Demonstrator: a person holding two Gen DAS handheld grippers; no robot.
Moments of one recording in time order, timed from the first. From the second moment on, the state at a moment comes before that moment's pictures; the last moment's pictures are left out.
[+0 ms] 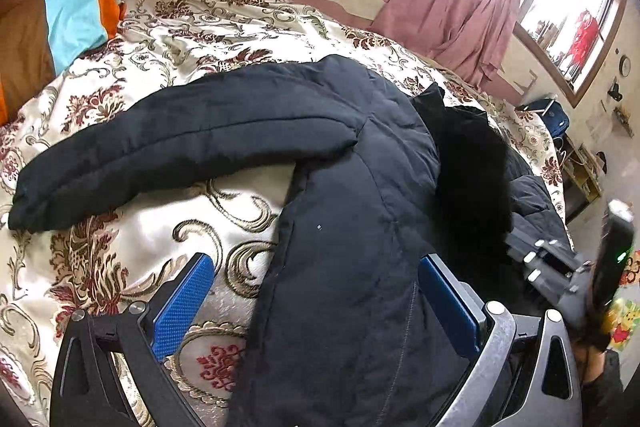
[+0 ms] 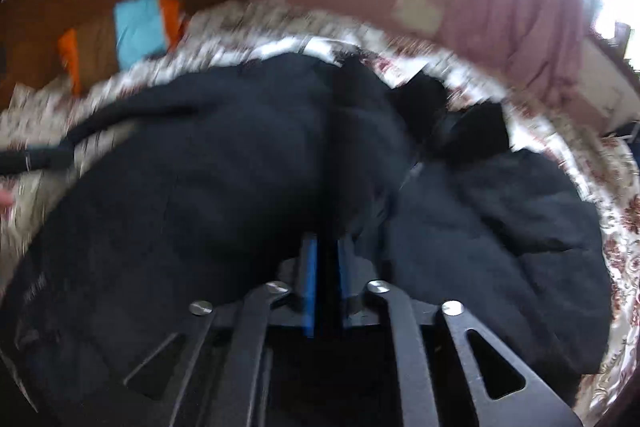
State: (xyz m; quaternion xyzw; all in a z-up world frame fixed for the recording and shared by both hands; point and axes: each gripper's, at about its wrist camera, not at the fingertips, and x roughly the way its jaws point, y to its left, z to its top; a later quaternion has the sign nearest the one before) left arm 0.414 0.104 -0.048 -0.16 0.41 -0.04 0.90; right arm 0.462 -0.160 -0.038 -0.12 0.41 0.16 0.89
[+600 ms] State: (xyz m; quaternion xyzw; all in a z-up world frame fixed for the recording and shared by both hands) left arm 0.469 -0.009 -0.065 -0.11 0.45 -0.10 0.88; right arm 0.366 -0.361 -0.005 0.09 0.31 0.01 0.95
